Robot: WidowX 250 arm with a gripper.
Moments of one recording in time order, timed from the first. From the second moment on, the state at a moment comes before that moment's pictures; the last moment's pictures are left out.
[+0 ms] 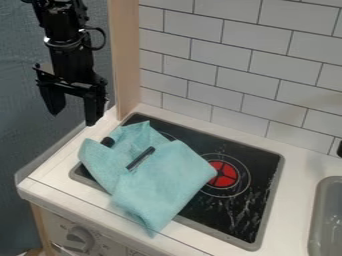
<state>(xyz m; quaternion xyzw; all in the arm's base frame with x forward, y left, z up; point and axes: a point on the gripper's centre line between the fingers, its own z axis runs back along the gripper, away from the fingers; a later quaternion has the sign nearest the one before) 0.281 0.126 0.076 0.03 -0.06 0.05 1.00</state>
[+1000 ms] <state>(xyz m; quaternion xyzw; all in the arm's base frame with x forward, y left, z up) 0.288 0.055 0.060 0.01 -0.05 -0.06 1.00</state>
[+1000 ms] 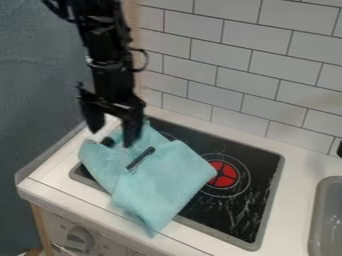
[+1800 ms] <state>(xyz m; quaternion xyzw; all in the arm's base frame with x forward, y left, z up) 0.306 0.022 0.012 -0.04 -0.01 -0.13 0.99</state>
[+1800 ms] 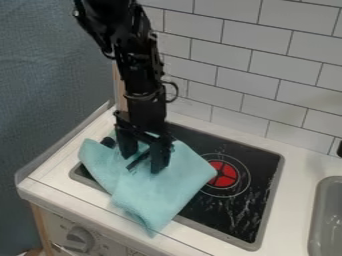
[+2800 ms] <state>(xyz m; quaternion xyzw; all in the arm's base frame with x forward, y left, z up) 0.311 0.011 0.008 -0.04 -0.02 -0.15 0.99</state>
